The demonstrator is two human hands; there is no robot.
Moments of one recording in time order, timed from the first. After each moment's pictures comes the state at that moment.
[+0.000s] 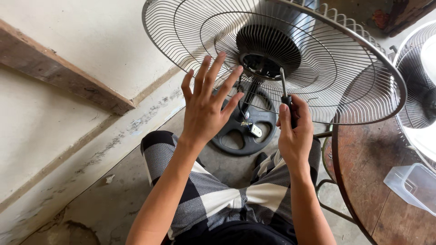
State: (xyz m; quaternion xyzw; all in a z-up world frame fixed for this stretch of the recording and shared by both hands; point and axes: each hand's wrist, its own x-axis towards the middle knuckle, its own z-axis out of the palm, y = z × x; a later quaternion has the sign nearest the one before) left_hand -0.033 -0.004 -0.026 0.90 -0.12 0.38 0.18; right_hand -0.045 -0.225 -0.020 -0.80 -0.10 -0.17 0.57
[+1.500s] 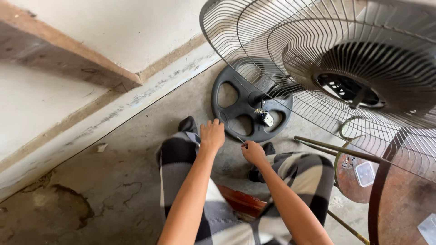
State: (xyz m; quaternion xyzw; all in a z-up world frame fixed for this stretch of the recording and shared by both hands) left_hand -0.013 0.038 -0.335 0.96 0.08 -0.21 0.19; right_hand -0.005 -0.187 -0.412 -0.94 -0.05 0.28 0.20
